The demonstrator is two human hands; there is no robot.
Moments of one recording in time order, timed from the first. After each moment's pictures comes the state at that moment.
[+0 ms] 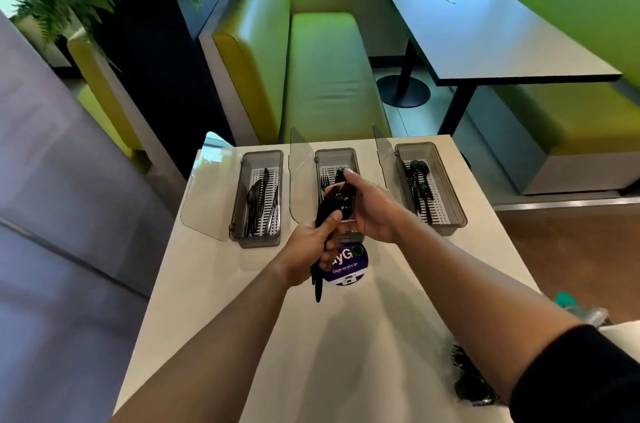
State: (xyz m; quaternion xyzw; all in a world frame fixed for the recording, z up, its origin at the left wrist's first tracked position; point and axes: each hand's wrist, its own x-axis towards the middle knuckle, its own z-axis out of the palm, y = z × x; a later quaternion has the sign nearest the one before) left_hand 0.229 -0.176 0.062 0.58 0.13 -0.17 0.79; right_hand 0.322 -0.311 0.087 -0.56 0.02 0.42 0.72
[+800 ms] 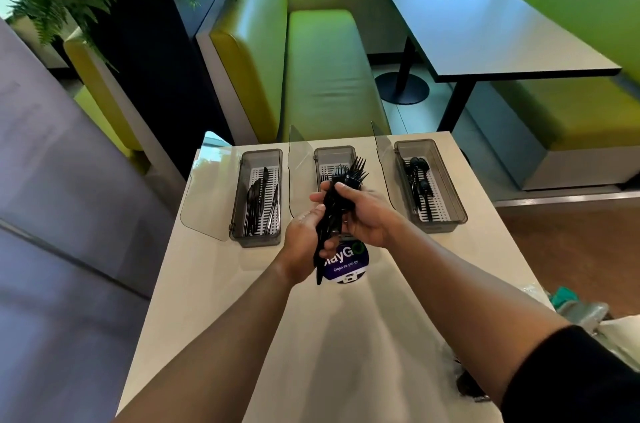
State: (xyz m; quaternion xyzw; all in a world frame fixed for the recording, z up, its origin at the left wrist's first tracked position) left_hand 0.233 -0.178 0.061 0.50 0.17 -0.08 0.84; right_hand 0.309 -0.302 0.082 -0.50 0.05 0.37 0.78
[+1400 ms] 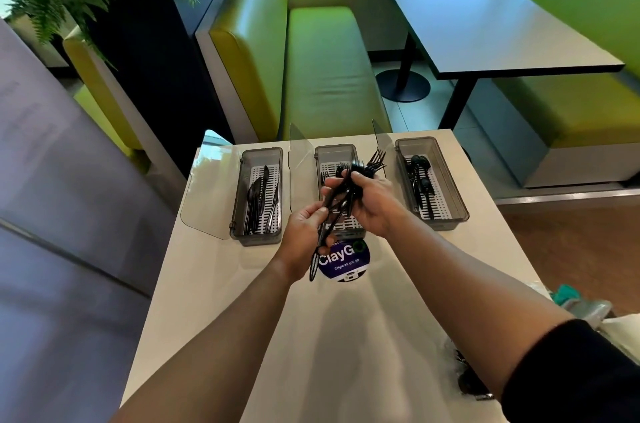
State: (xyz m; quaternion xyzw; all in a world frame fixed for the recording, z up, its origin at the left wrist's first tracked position) left_hand 0.235 -0.173 0.058 0.58 0.15 -0.06 0.80; right_hand 0.324 -0.295 0.083 -0.45 0.13 0.28 0.84
